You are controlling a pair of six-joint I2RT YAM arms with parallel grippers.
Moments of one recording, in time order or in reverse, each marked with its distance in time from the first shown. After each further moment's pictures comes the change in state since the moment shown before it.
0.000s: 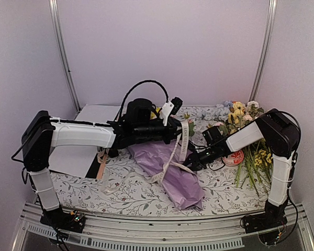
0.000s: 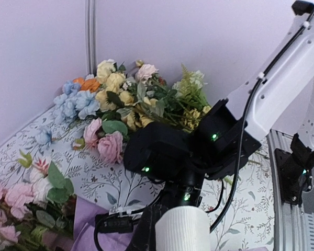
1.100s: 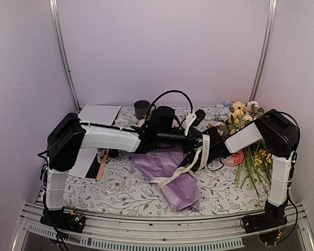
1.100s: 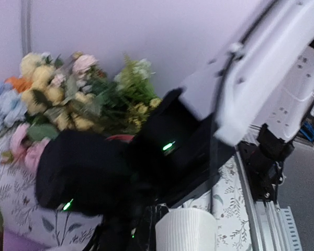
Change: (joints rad) left arm -0.063 0.277 0.246 0.049 0.214 -0.035; right arm 0.021 0.003 -0.008 0.070 -0.017 0.033
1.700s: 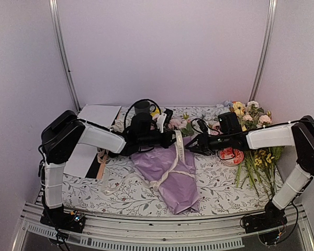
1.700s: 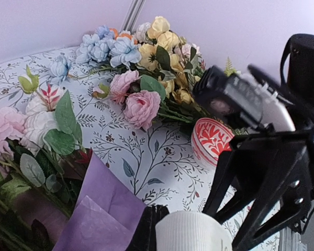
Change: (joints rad) left arm 0.164 -0.032 -0.277 0.177 -0.194 -0.274; right arm -0.056 -0.357 -0.104 0.006 0.174 0.151
